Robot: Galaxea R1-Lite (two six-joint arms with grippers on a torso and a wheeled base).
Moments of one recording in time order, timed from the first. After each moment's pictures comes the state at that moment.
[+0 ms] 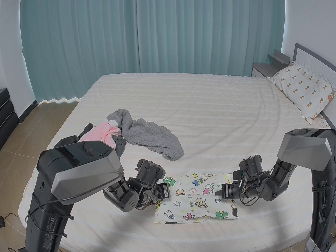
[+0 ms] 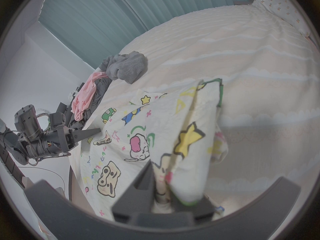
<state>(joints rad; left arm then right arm) -0.58 2.48 -1.06 -0.62 0.08 -0.61 0.33 2.39 -0.75 -0.77 0.28 0.38</state>
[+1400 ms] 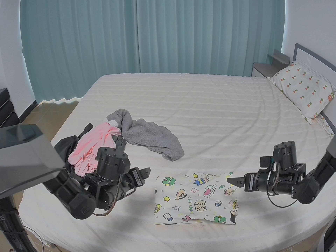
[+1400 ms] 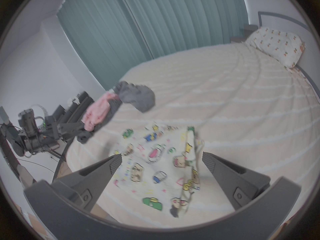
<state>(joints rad) -0.57 1.99 -0.61 -0.82 0.32 -0.70 0.38 1.83 -0.43 -0.82 0.10 0.33</state>
